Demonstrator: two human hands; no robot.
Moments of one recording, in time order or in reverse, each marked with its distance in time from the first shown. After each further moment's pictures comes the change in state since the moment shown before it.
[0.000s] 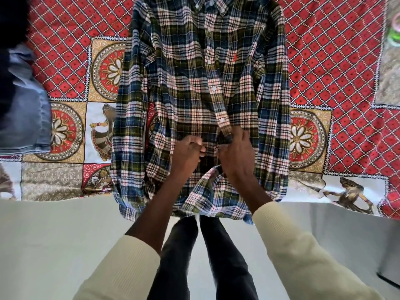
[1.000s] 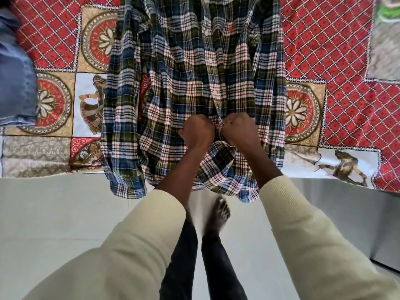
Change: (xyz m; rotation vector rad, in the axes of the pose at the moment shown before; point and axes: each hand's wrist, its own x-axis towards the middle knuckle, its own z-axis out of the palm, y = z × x) left_hand -0.015 -0.002 0.050 0.415 0.230 0.036; right_hand -0.009 0.018 -0.015 0.086 -0.228 0.038
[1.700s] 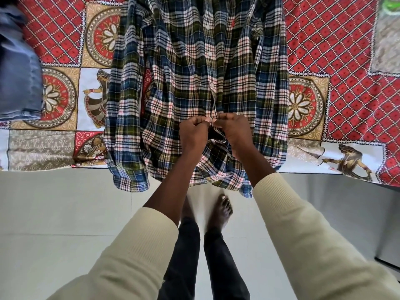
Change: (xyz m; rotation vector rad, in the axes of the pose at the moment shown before) left_hand -0.025 -0.022 -0.014 -0.650 -0.075 -0.137; right_hand -0.020 -0.002 0.025 0.847 -0.047 0.219
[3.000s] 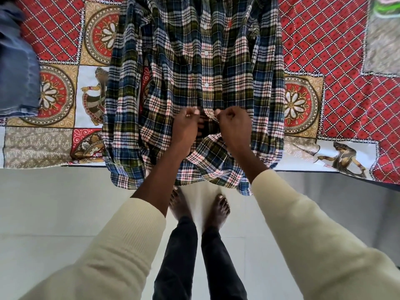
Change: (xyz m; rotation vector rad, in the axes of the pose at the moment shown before) left_hand 0.011 0.002 -0.019 0.049 -0.109 0.004; right_hand 0.002 0.010 0.000 -0.471 0.279 -0.267
